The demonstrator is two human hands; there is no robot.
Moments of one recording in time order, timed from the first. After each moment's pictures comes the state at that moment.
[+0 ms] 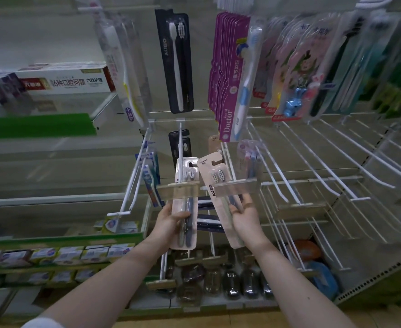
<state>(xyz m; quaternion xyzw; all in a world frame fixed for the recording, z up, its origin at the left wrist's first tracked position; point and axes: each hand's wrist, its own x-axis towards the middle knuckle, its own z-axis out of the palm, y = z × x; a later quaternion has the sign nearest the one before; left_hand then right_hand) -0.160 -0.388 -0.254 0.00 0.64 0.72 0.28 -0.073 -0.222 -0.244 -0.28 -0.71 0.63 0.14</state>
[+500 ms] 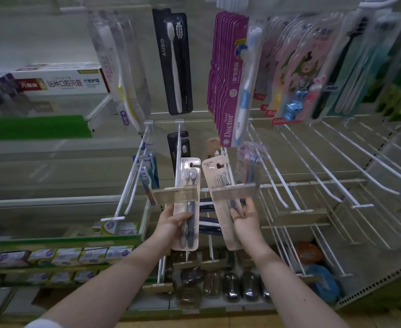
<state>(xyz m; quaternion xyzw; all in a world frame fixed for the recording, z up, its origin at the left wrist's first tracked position) -0.163 -0.374 -0.257 -0.03 0.62 0.73 0.29 -0.074 -0.213 -0.251 -0.30 -0.66 0.68 0.14</state>
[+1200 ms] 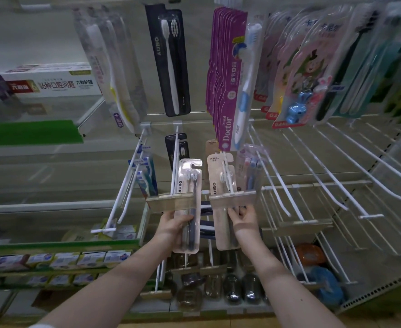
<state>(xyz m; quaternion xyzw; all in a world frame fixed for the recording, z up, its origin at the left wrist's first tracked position) -0.173 -0.356 -0.260 -0.07 0.64 0.72 0.26 -0.094 -0.202 -0.262 -0.30 -0.62 0.70 0.18</state>
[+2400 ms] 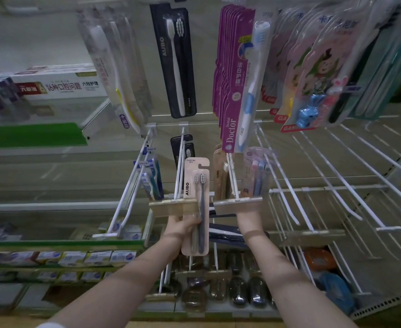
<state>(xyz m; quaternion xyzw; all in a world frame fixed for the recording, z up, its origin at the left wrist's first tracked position) -0.174 -0.351 -0.261 -0.03 0.68 0.69 0.24 -0.129 -0.188 -0.266 -0.36 -0.66 0.64 0.17</state>
